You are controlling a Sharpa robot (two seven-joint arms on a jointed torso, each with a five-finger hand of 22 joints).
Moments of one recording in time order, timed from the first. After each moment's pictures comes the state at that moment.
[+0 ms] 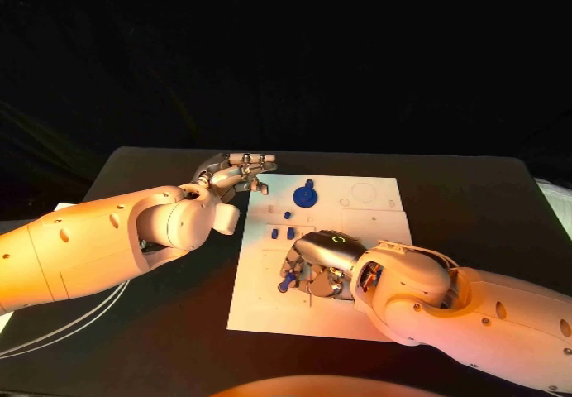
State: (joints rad) left arm 1.18 -0.86 -0.02 1.57 0.07 -0.34 0.30; left_hand 1.41 -0.14 0.50 -0.01 0.13 1.00 0.20 0.10 0.07 1.06 0.13 0.16 0.07 1.21 0.03 1.04 0.46 0.16 1.21 0.12 0.53 0.89; right arm 0.97 -0.75 0.04 1.87 -1.66 -0.14 -0.29; right_hand 1.49 -0.07 0.40 0.10 0.06 1.15 0.13 0.09 0.09 1.22 0.07 0.11 0.07 1.46 -0.01 1.35 1.20 0.08 1.37 0.09 1.39 1.27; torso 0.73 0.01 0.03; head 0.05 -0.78
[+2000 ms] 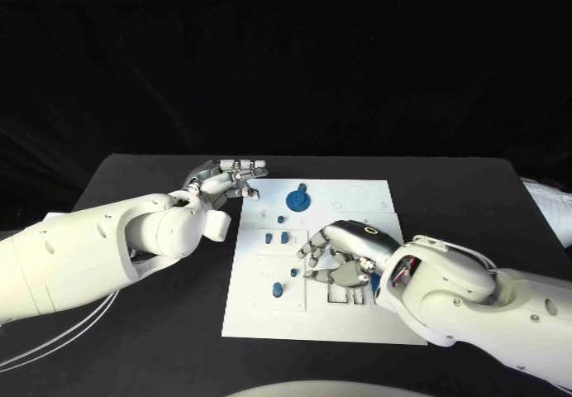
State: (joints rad) left arm 1.17 -0.87 -0.02 1.57 0.07 -0.34 0.30; left_hand 1.41 -0.14 0.50 -0.01 0.13 1.00 0.21 0.10 0.07 1.06 0.13 0.16 0.07 1.21 0.03 1.04 0.45 0.16 1.21 0.12 0.53 0.89; right arm 1.00 -0.95 0.04 1.97 -1.53 -0.29 -0.25; right_hand 1.40 -0.12 0.23 0.13 0.17 0.99 0.16 0.07 0.07 1.19 0.10 0.23 0.11 1.46 0.01 1.30 1.12 0.08 1.36 0.12 1.37 1.24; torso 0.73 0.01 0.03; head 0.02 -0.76
